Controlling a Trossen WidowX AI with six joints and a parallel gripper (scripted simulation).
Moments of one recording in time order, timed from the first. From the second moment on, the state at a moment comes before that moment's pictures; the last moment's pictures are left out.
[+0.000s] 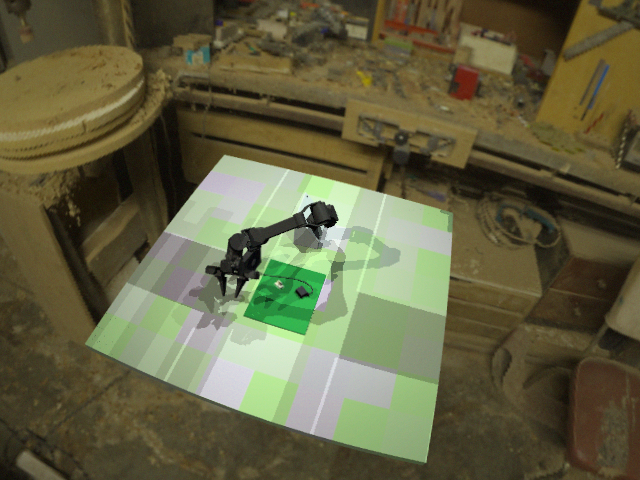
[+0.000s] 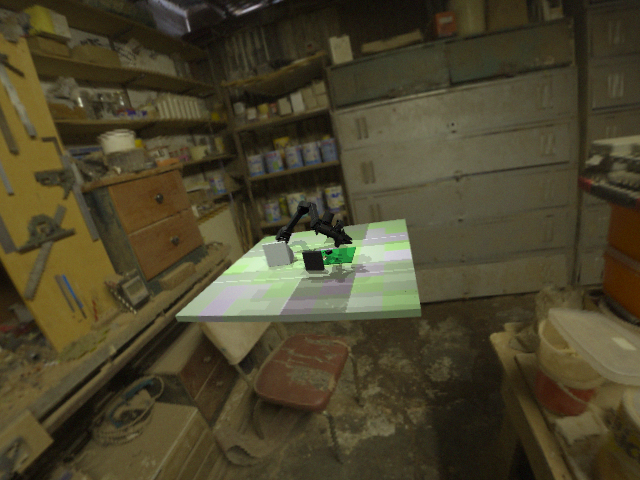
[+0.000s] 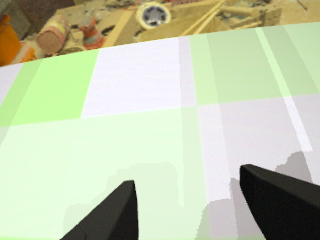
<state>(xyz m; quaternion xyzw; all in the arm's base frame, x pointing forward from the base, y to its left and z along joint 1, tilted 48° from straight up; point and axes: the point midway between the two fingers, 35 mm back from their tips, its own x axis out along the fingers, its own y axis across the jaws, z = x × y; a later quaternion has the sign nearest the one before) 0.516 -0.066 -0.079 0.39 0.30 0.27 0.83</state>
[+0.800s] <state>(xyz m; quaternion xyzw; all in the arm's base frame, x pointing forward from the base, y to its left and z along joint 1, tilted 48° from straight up) 0.451 0.045 -0.030 0.08 0.47 0.39 0.79</state>
